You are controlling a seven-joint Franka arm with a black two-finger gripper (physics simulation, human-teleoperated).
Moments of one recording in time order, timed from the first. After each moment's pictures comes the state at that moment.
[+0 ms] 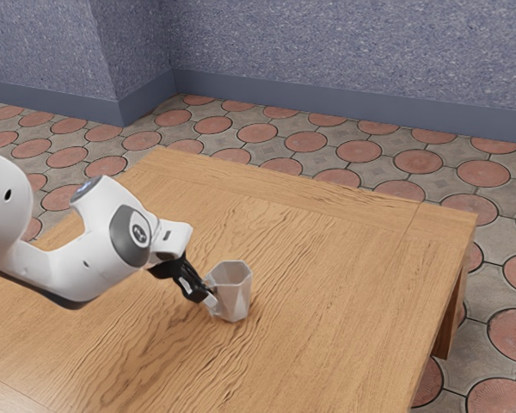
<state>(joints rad) -0.12 0.05 -0.03 -2.45 -0.88 2.73 1.29</state>
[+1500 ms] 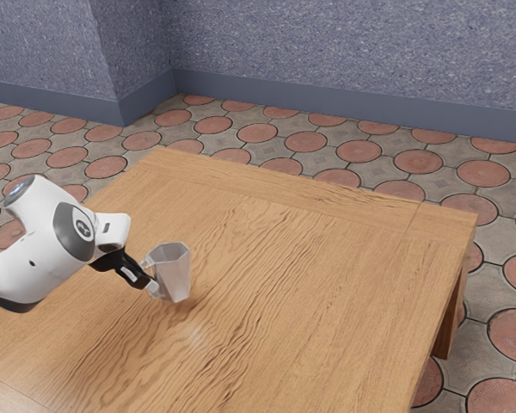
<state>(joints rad) 0.09 -0.07 -0.02 -2.58 -0.87 2.80 1.28</state>
